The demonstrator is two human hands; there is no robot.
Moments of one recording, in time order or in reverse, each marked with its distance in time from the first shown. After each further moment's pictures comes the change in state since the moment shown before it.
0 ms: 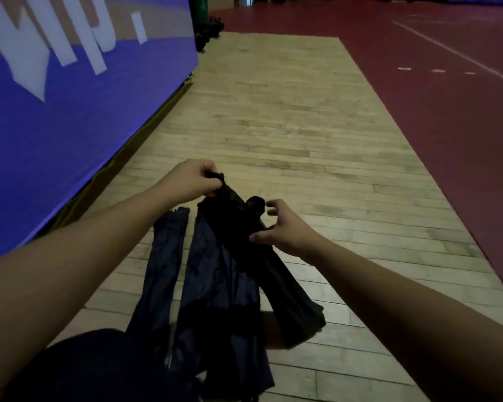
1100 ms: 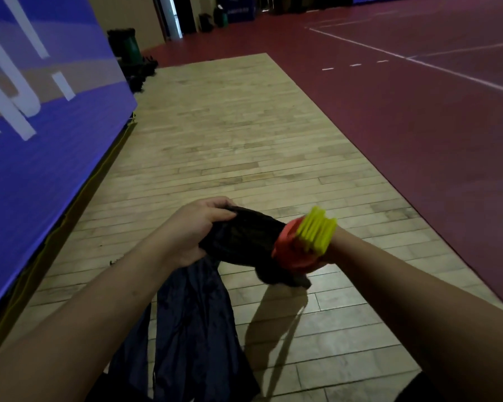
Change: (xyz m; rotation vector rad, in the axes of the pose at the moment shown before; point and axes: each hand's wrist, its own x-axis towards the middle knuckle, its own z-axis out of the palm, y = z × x) left_hand -0.087 0.142 0.094 -0.644 -0.441 -0.118; right_hand -0.122 0.039 -0.119 0.526 0.237 0.406
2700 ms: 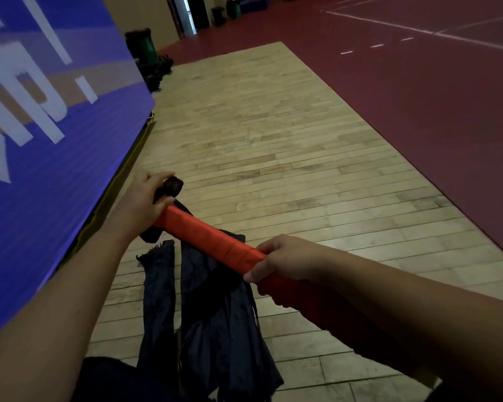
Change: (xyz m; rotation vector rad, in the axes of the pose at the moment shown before) left_hand 0.028 -0.014 -0.157 1.229 0.559 0.368; right_hand -0.037 0.001 0.060 -0.377 -0.439 -0.140
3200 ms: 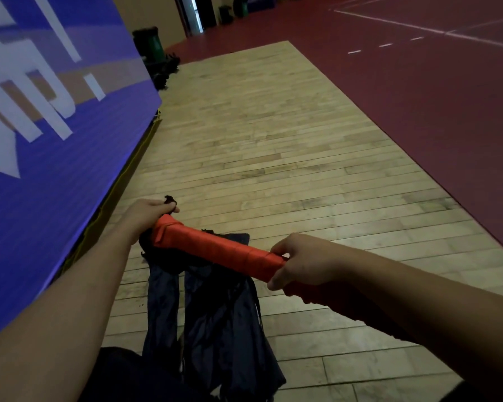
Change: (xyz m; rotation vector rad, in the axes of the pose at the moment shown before) left_hand 0.003 -0.035 0.021 -0.437 -0.180 -0.529; right_hand -0.008 0.002 -0.008 -0.317 0.022 -0.008
